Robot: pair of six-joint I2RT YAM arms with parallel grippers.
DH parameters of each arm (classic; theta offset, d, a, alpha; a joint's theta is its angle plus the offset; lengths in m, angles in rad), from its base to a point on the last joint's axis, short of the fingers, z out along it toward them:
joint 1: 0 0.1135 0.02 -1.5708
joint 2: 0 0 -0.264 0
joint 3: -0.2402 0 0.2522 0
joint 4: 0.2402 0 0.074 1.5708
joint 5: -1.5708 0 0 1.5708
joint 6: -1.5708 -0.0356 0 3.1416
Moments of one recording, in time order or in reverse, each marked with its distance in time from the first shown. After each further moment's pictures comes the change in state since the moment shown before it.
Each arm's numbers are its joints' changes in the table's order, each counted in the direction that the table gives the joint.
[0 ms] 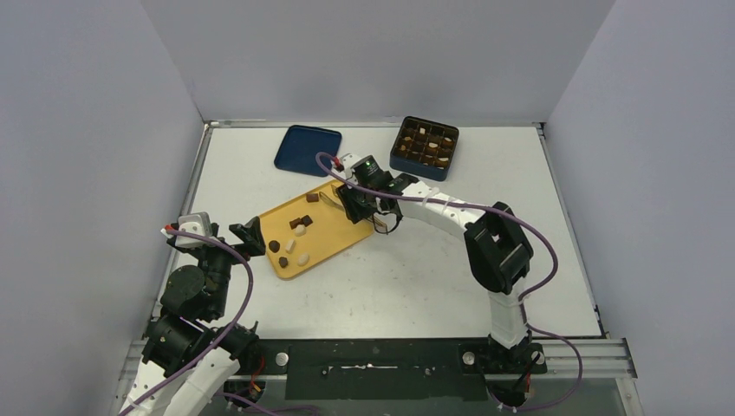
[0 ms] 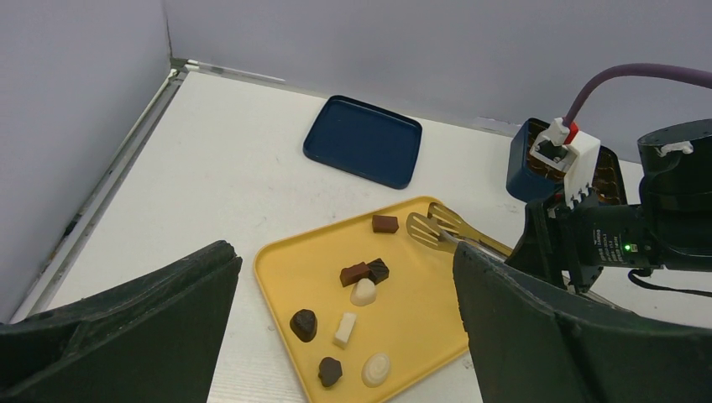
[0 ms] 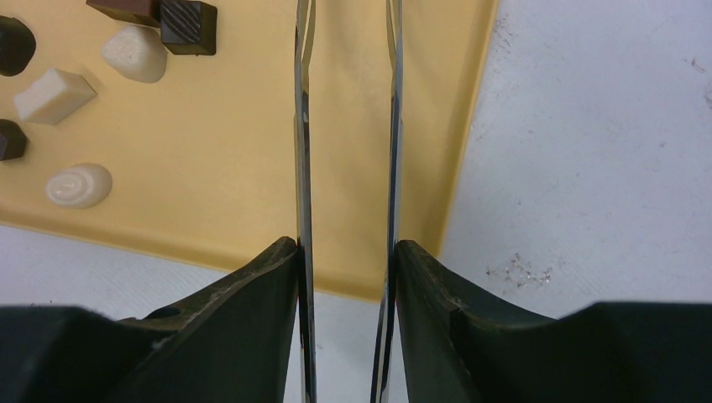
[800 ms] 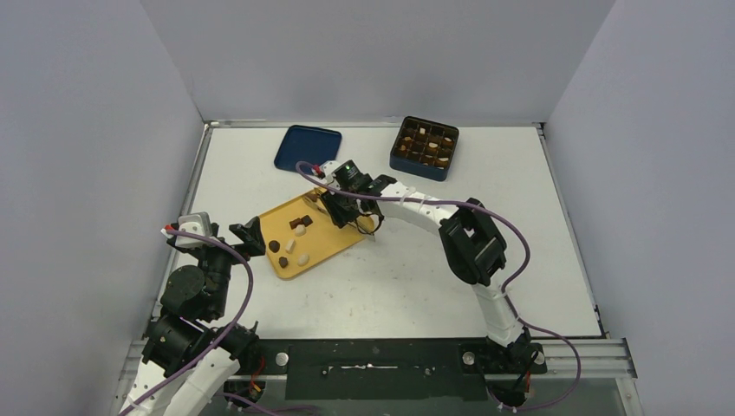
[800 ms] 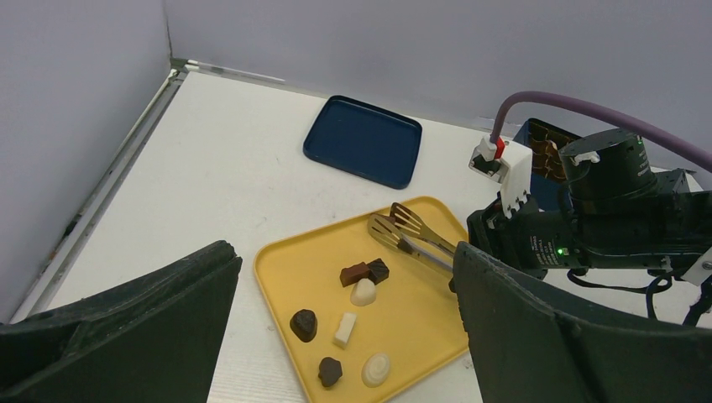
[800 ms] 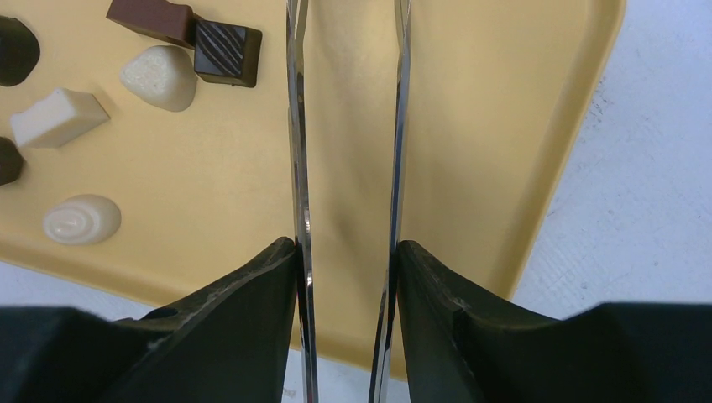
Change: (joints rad) left arm 0.000 0.000 0.000 0.000 0.000 0.000; right arm 0.046 0.188 -0.178 0.028 0.029 0.042
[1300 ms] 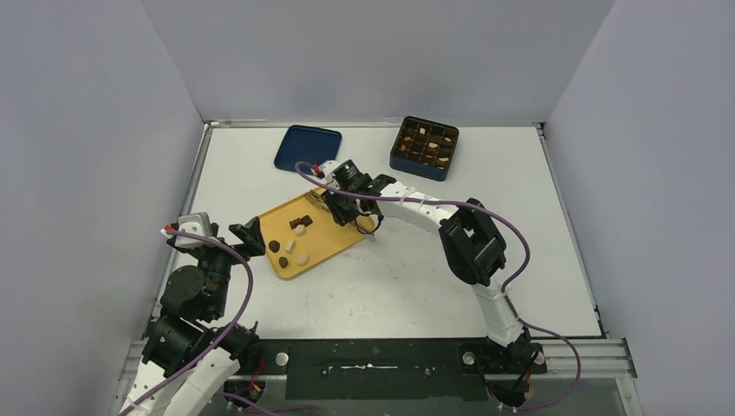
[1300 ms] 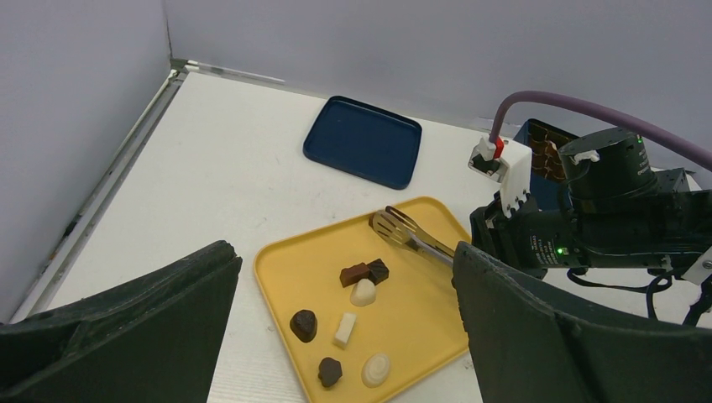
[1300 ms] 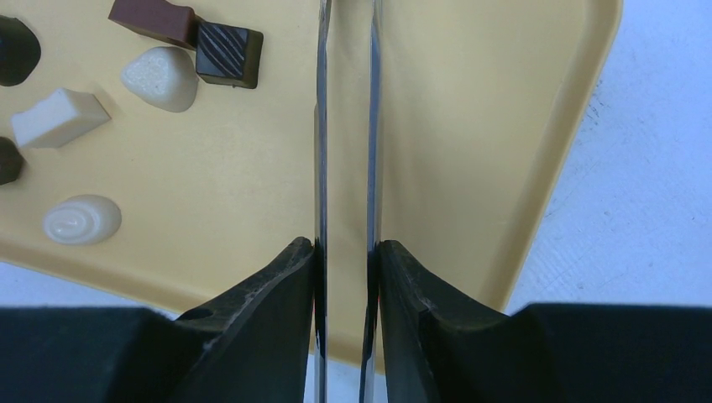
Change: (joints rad) left arm 0.000 -0.001 0.000 0.000 0.000 0.000; right arm 0.005 0.005 -0.013 0.010 -0.010 0.007
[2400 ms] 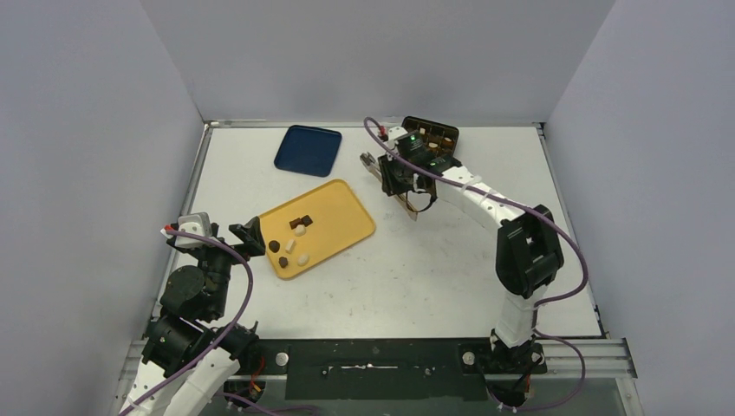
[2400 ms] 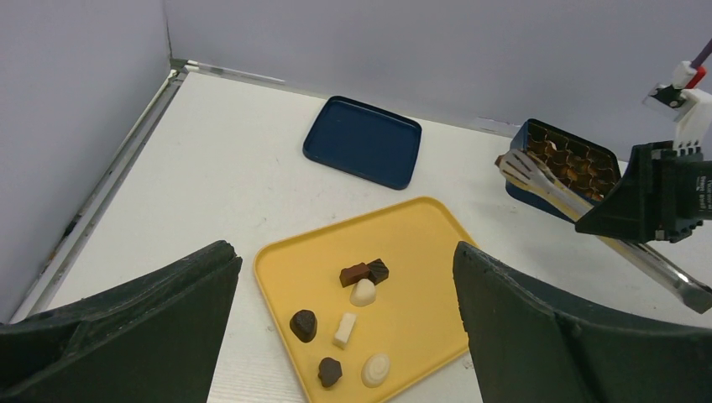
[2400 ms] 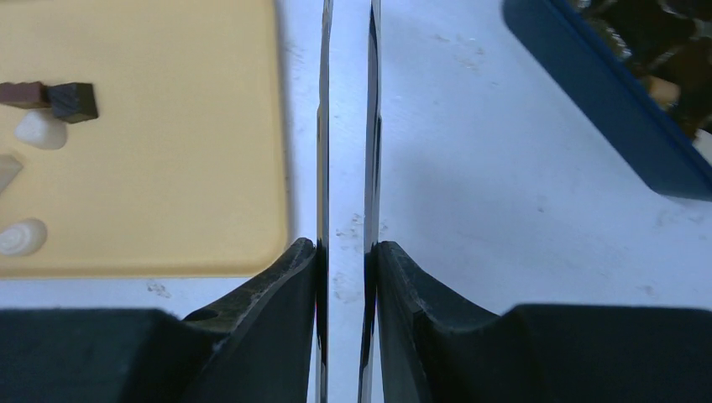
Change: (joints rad) left arm 0.000 -0.001 0.000 0.000 0.000 0.000; right arm -0.234 -0.299 0.206 0.002 -0.011 -0.073
